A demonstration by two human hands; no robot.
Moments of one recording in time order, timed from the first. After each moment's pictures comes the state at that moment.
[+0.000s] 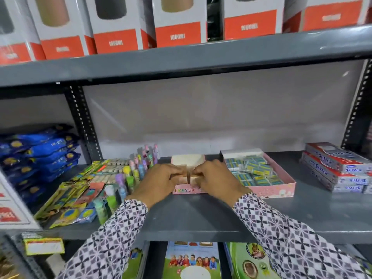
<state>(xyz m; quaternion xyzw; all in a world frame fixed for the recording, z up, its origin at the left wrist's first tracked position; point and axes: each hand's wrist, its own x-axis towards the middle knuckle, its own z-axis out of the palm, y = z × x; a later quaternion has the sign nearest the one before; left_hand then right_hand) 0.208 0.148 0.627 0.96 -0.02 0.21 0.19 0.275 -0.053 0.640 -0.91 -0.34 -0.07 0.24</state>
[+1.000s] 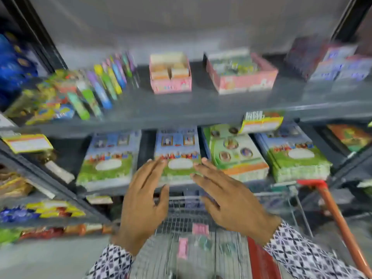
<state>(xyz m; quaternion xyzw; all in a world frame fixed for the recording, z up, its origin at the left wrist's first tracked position) -0.027 0.062 0.429 0.93 0.00 0.26 0.24 0.058 -0.177 0.433 -0.85 -0.47 -0.12 0.20</state>
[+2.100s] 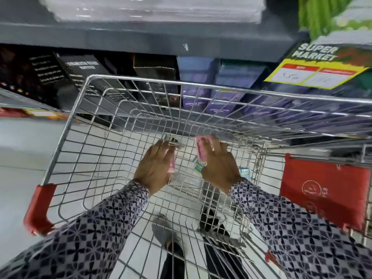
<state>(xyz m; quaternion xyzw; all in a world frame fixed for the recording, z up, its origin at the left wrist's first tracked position) -0.022 0.056 -0.075 0.97 0.01 -0.22 0.08 0.077 -0.154 -0.079 -0.91 -0.28 0.30 0.12</state>
